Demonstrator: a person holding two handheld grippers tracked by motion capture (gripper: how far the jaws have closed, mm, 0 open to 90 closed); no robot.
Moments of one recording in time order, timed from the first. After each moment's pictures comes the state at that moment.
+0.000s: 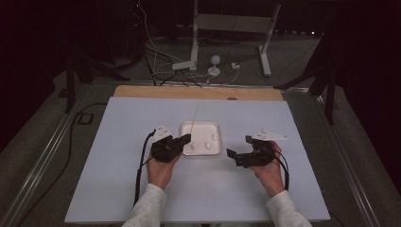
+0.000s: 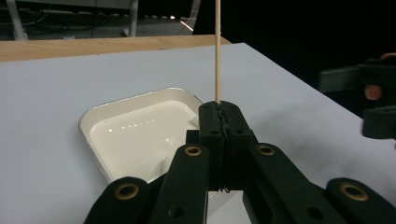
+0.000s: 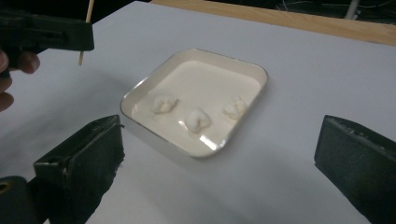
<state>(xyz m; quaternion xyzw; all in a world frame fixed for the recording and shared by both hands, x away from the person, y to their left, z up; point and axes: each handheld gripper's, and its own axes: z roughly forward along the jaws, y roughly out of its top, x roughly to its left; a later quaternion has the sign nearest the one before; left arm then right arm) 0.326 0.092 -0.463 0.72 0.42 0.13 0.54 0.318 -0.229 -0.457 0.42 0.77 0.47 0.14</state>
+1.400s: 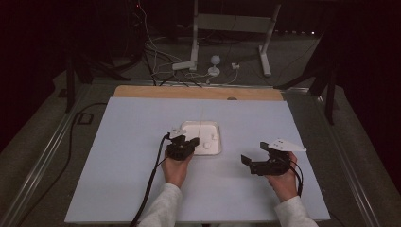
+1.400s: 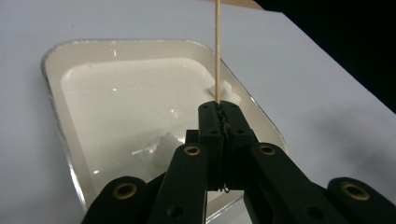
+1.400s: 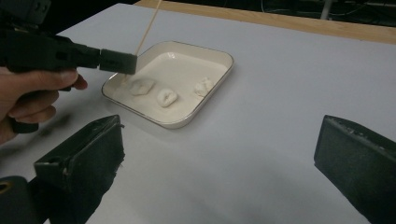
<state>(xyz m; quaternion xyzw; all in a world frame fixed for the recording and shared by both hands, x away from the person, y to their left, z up) 0.351 0.053 -0.511 0.70 0.51 0.09 0.49 0.292 -0.266 -0.462 0.43 0.75 0.47 0.17</state>
